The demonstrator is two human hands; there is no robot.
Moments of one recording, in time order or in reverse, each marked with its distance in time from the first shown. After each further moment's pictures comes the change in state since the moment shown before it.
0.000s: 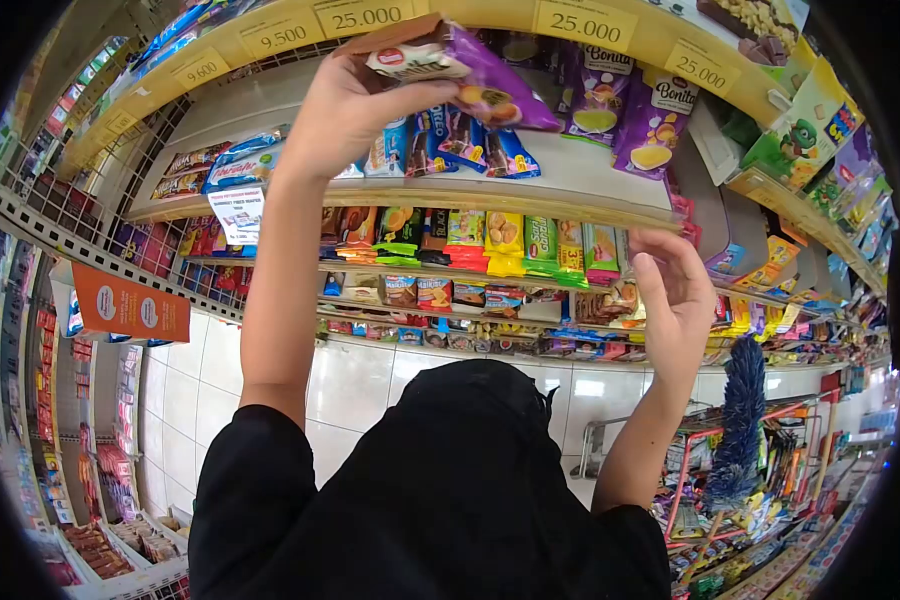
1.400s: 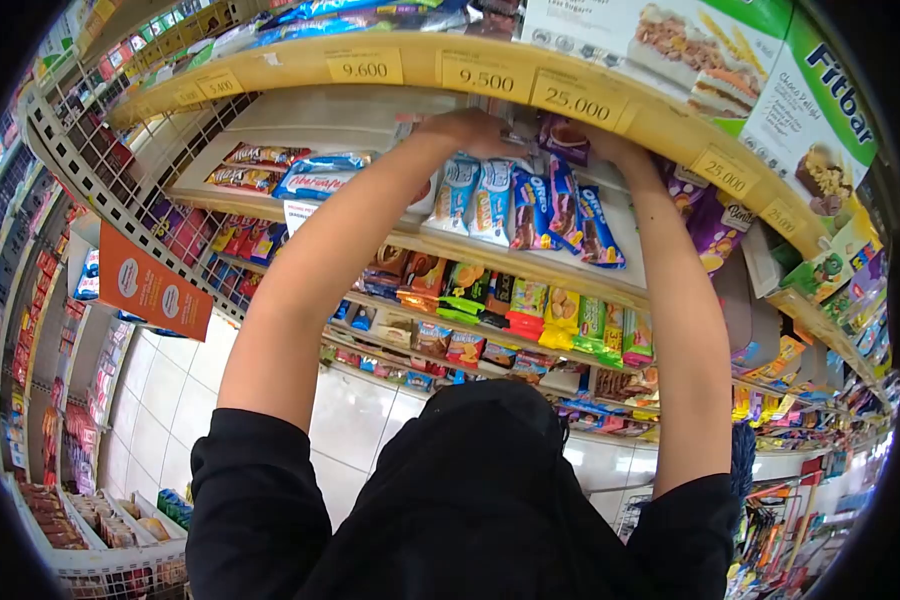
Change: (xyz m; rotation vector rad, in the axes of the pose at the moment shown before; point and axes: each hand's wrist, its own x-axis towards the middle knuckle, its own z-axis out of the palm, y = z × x) left_hand 0.083 -0.135 -0.088 1.200 -0.589 -0.473; right_hand 0.276 0.084 0.173 -0.614 -0.268 -0.488
